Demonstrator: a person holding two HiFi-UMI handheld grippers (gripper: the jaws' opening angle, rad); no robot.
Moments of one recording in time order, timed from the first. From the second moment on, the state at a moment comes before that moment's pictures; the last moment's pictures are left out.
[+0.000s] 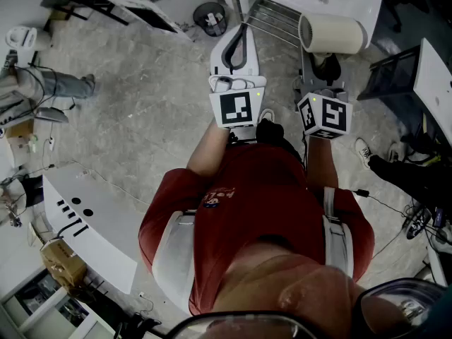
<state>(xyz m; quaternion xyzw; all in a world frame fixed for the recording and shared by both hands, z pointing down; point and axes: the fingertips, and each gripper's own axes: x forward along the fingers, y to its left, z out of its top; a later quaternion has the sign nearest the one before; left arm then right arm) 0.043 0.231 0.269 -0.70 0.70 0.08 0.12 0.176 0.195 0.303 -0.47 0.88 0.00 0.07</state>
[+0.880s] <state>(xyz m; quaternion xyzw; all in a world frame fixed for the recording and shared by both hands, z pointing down) 0.180 0.372 0.242 -0.69 0.71 0.09 0.12 0.294 0.339 0.279 -0.45 0.89 0.01 0.08</state>
